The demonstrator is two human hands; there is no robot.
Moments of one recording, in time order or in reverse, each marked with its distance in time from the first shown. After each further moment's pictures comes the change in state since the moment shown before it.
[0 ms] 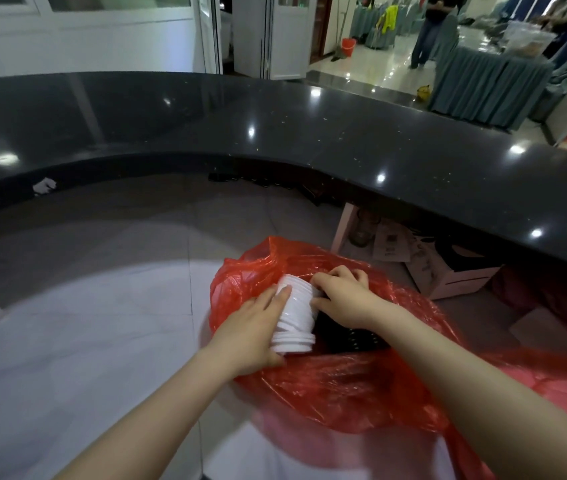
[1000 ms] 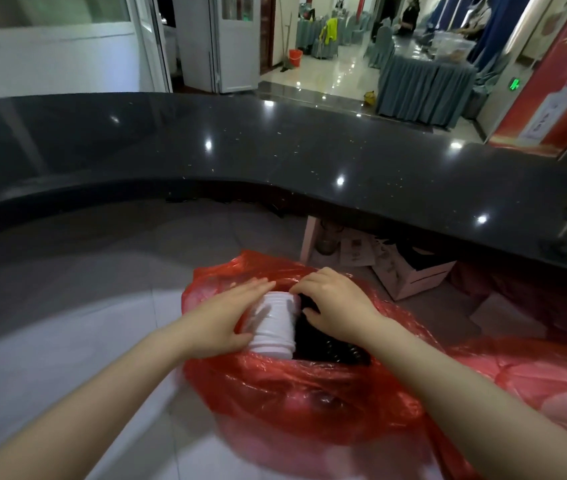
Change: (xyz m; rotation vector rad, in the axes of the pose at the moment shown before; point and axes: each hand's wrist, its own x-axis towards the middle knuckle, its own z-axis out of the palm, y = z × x) left_hand 0.043 -0.024 -0.046 -0.105 -0.032 0.308; right_hand -0.026 0.004 -0.024 -0.170 0.292 -0.141
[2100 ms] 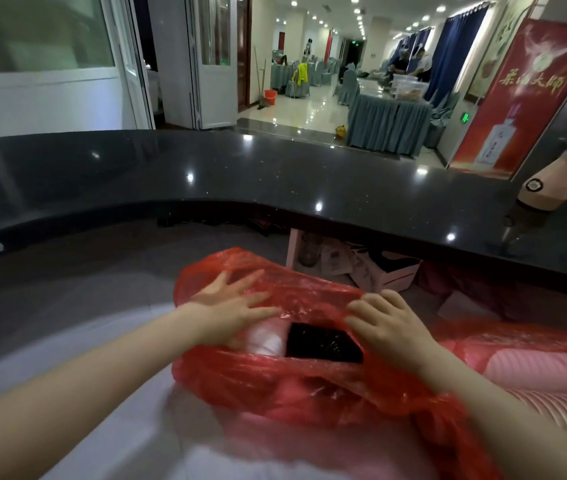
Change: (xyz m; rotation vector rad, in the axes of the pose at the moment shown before) left_hand 0.001 0.020 -0.028 0.824 -0.188 0.243; right_hand -0.112 0.031 -0.017 -0.536 0.445 -0.265
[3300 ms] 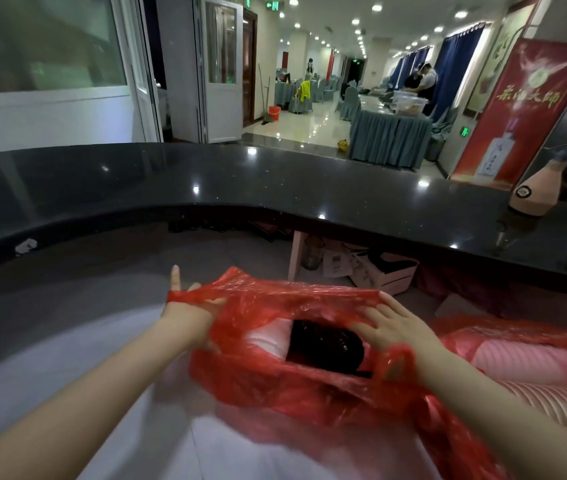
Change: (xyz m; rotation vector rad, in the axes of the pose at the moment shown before) left_hand -0.043 0.007 0.011 -0.047 -0.178 -0.539; right_hand -0.001 -0.022 -0.042 -0.049 -0.739 0.154
